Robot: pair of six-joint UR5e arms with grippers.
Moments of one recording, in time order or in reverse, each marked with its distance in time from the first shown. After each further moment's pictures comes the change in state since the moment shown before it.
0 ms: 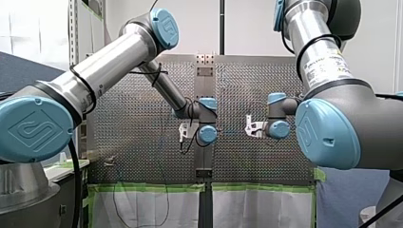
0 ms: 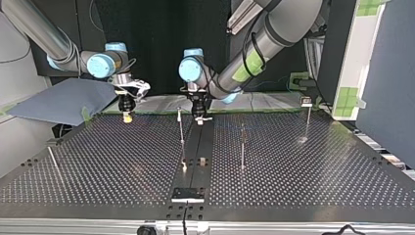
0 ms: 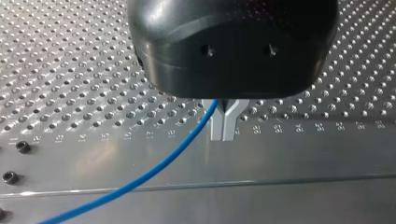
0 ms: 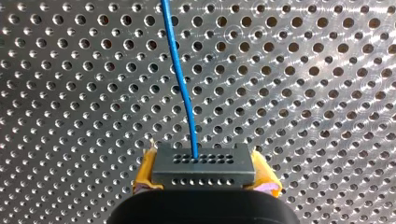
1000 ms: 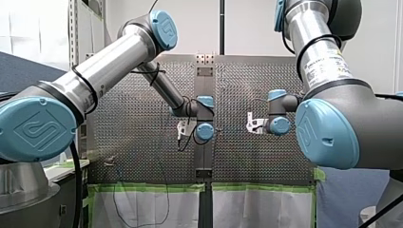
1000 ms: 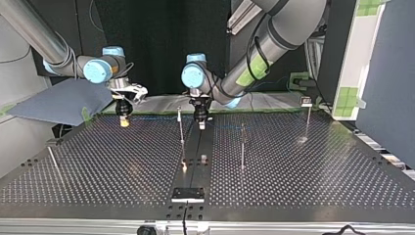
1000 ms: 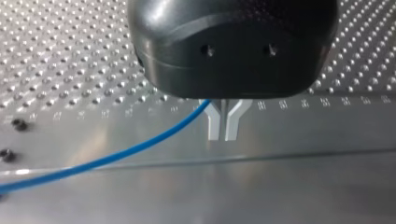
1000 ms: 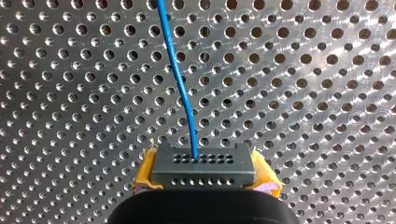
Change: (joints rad) left arm 0.030 0.000 0.026 -0.038 0.039 0.019; right arm -0.009 0.001 -0.050 0.055 0.006 0.000
